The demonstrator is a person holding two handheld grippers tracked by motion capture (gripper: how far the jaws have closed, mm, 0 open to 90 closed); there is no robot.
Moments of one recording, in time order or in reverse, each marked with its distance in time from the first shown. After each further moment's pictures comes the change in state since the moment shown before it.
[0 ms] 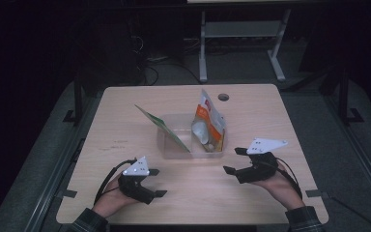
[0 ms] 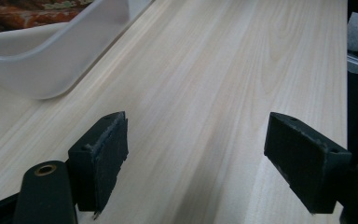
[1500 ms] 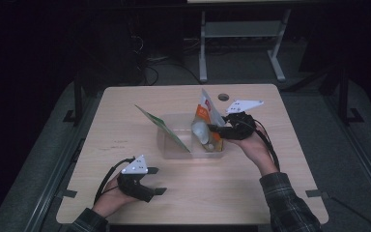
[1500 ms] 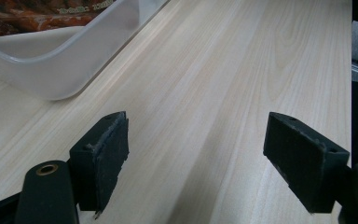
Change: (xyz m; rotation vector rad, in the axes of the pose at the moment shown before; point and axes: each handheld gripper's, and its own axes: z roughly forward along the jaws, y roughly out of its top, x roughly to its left) left arm 0.004 0.000 -0.003 -0.014 0.021 -0.022; right arm -0.043 0.089 0.048 -0.057 -0.062 -0.001
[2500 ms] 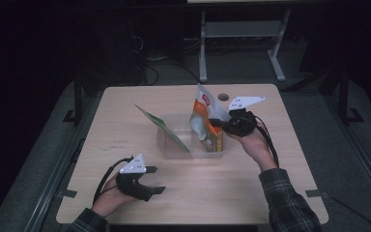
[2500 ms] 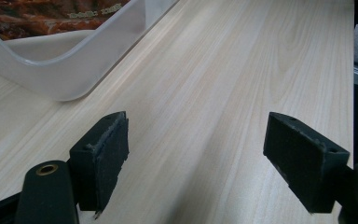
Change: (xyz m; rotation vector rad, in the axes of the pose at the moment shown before) left arm 0.002 0.000 -0.004 -0.010 0.013 0.003; right arm -0.006 0.008 -0.003 -0.012 0.056 -0.018
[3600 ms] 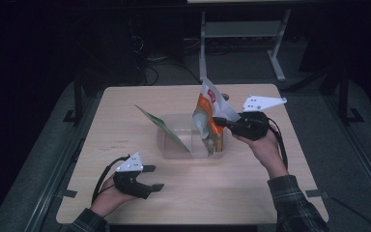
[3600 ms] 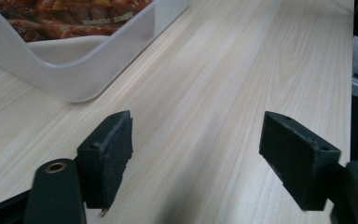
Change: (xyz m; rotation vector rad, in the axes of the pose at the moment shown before) left arm 0.002 -0.001 -0.005 -0.025 0.013 -0.017; right arm 0.017 0.011 -0.044 -0.156 0.073 -0.016
